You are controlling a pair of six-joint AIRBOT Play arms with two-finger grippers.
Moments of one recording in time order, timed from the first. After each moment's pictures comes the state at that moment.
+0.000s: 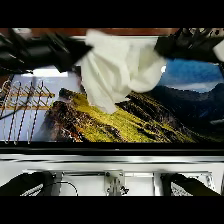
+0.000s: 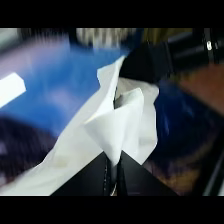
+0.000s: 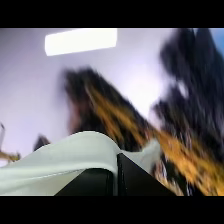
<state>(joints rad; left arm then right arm) -0.46 -1.11 1.67 0.84 -0.86 -1.12 0.15 -1.23 1.70 -1.18 0.97 1.66</state>
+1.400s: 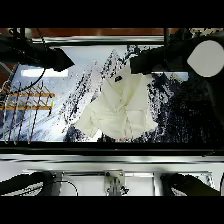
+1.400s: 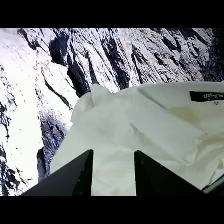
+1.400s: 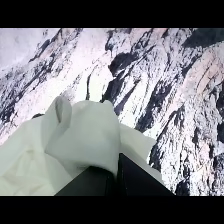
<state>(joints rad) -0.30 -1.32 1.86 1.20 -1.34 -1.49 0.54 -1.24 1.79 -1.65 1.28 1.72</state>
